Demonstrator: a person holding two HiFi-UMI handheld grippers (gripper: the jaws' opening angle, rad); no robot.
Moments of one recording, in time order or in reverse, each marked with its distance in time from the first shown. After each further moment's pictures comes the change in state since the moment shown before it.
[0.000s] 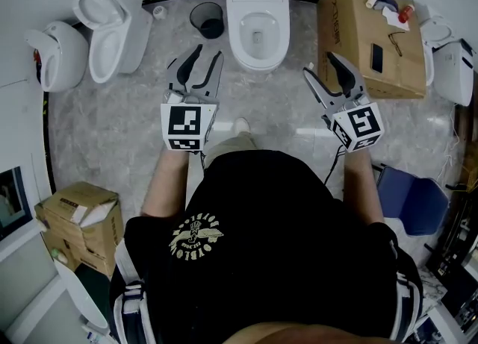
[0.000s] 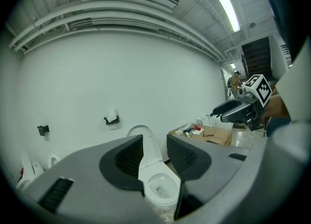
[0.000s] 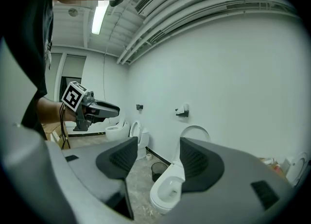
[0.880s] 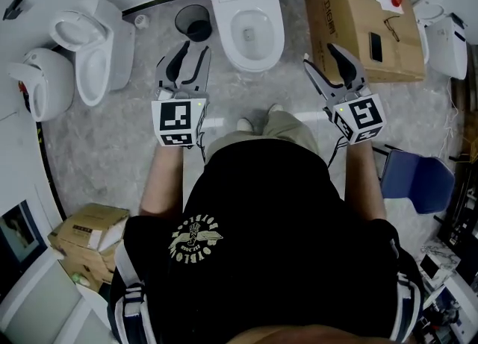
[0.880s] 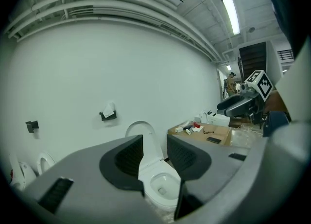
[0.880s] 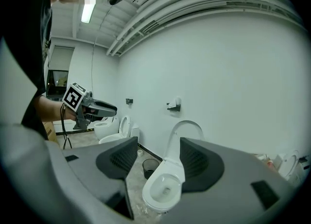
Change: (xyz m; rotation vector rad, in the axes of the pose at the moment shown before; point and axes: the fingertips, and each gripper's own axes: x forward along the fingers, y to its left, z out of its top) left arm 0.077 0.073 -0.035 -0.010 0.014 -0.080; right arm 0.070 -0.030 -0.008 0.018 0.067 -0.114
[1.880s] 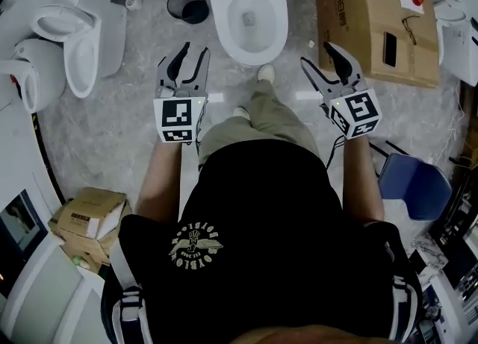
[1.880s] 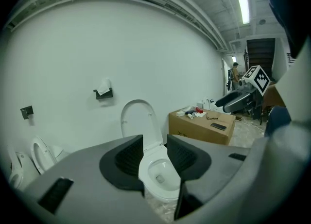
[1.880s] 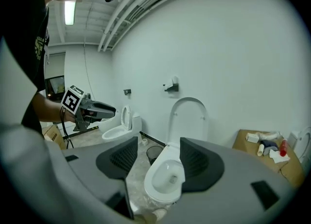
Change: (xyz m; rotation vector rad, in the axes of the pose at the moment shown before) left arm 0.103 -0.004 -0.100 -0.028 0.157 -0.008; right arm 0.088 -0.062 -0.105 0.118 0.129 0.079
